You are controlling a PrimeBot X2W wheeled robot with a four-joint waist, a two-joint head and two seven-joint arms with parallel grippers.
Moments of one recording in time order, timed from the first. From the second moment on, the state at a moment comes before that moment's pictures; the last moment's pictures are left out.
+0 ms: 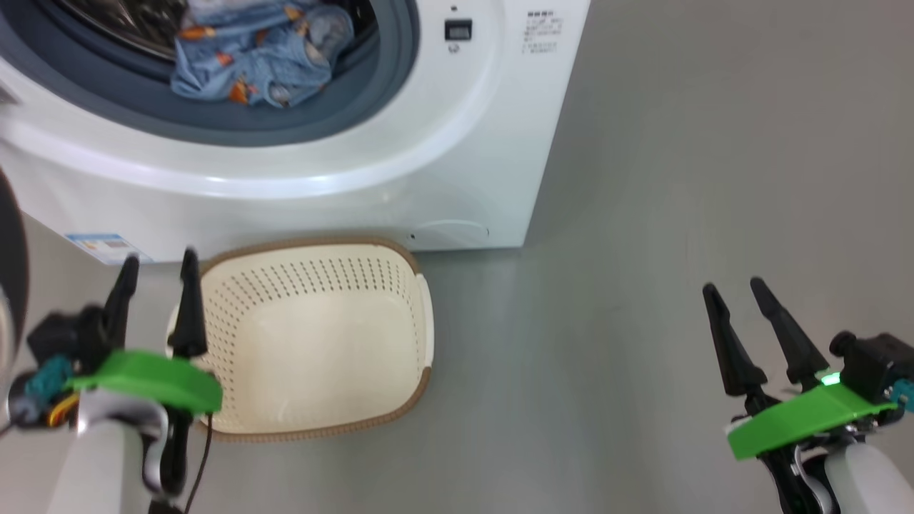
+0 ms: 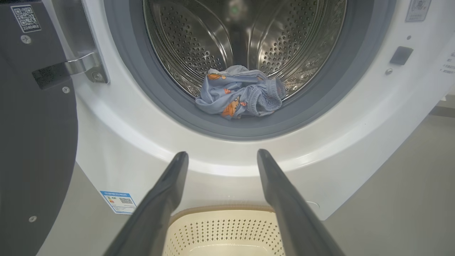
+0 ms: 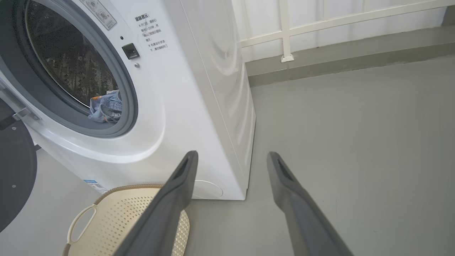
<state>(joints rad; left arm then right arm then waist) -0.44 0.10 0.03 0.49 -0.25 -0.13 -0.26 -0.21 -0.26 0.12 0.23 0.53 0.12 -0.26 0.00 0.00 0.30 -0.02</state>
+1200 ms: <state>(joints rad) -0.08 0.09 0.08 0.23 -0.24 -0.13 -0.26 -0.04 -0.27 0.07 0.23 0.53 0.12 -0.26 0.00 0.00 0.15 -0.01</state>
